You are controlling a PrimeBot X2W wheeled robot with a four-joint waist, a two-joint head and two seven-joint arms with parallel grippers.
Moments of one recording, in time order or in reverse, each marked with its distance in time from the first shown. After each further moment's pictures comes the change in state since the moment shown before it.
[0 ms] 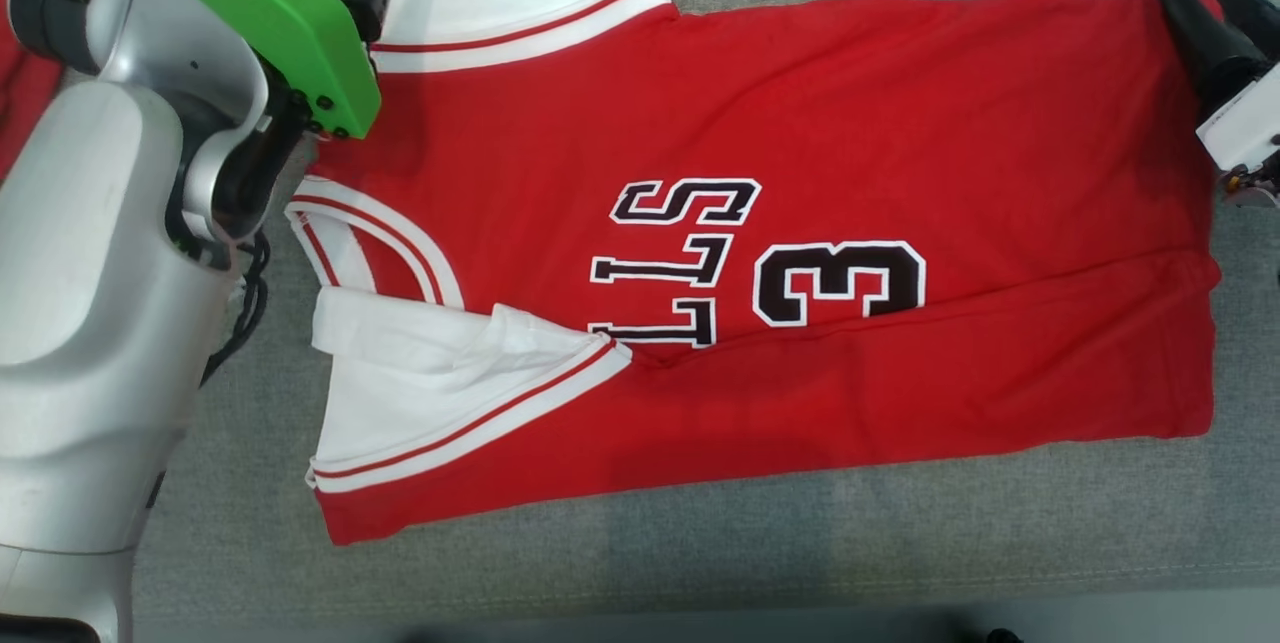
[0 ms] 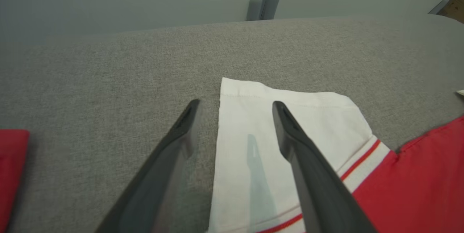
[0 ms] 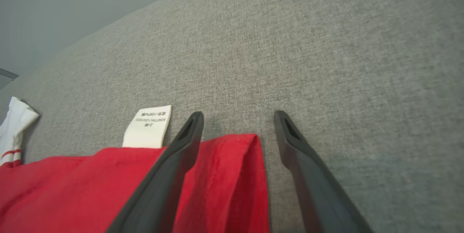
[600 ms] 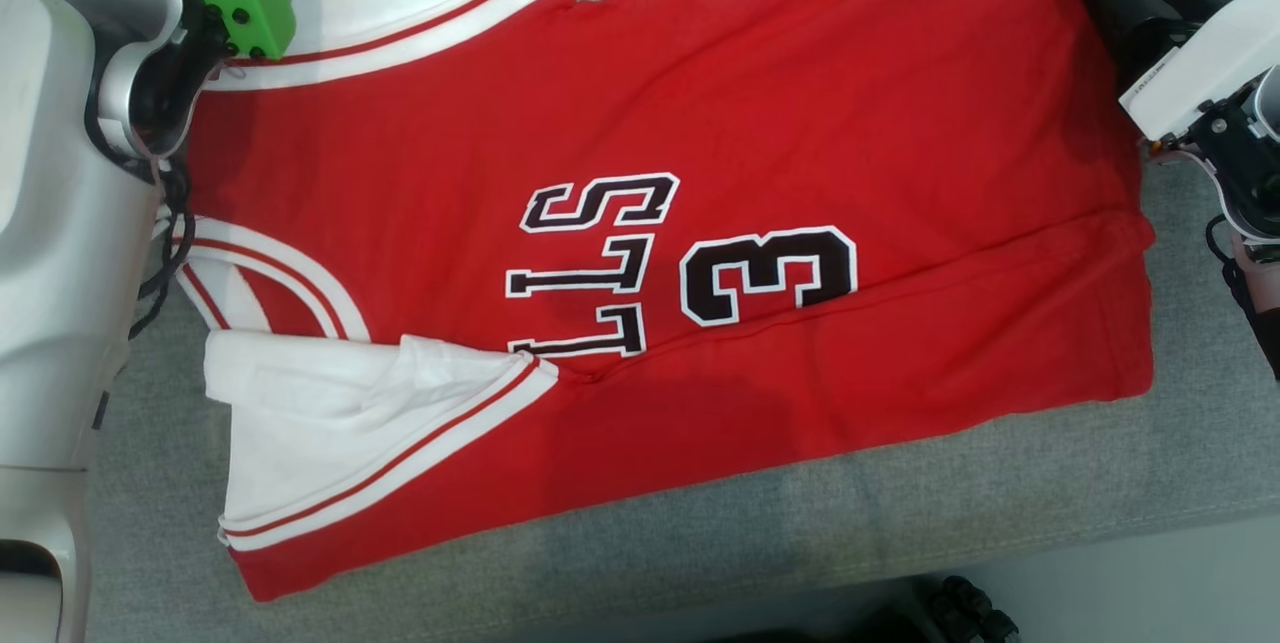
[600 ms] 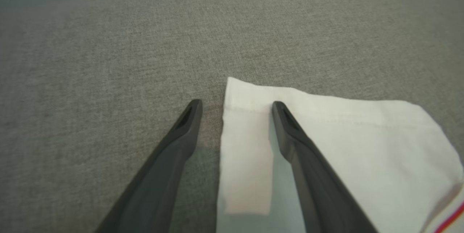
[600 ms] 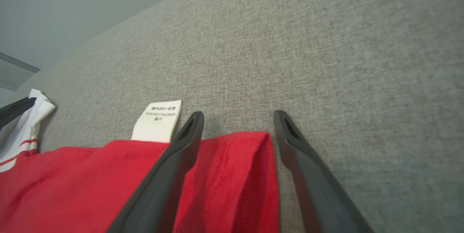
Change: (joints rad) left arm -0.157 0.013 0.002 0.246 0.006 -0.042 0.052; right arm -0.101 0.085 0.065 0.036 0.001 0.081 0.003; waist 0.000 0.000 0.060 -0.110
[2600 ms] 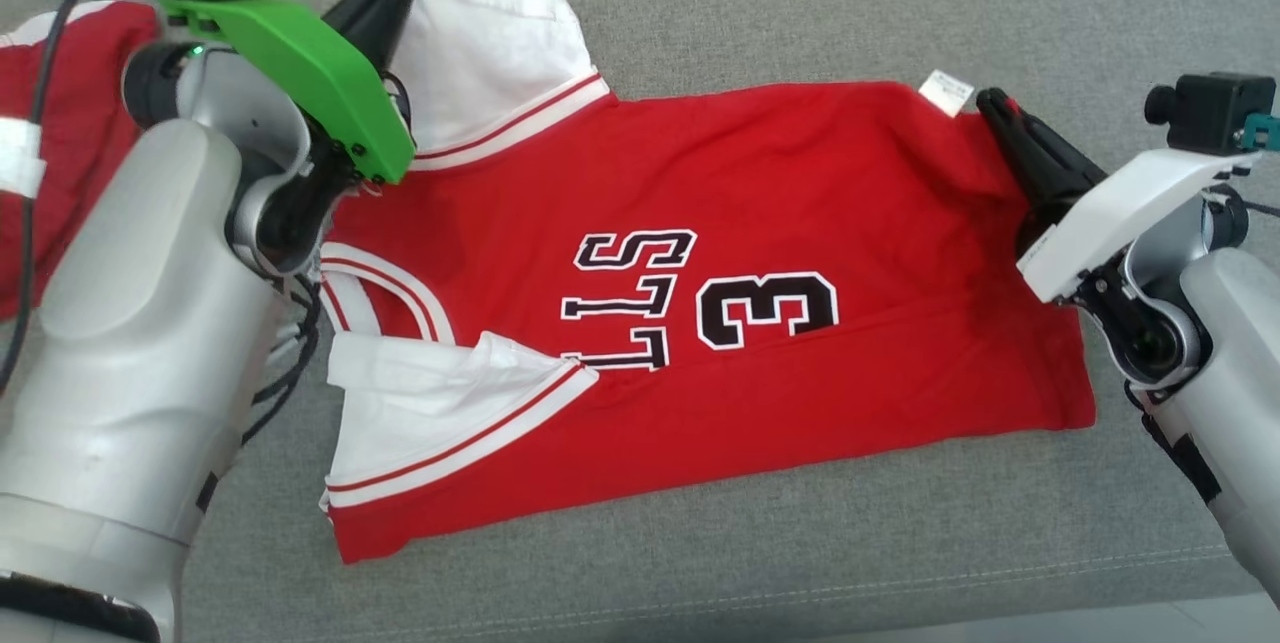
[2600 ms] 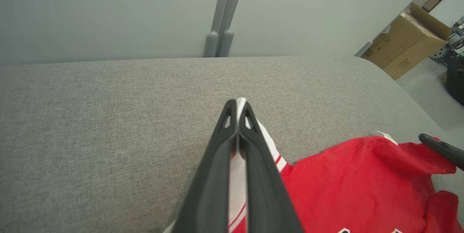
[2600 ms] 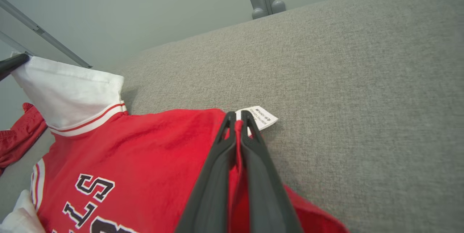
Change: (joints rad) left arm 0.110 -0.075 -0.108 0.104 -0.212 -0.106 -0.229; right arm 0.112 -0.001 0.227 0.137 -0.005 0.075 -0.291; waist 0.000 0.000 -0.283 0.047
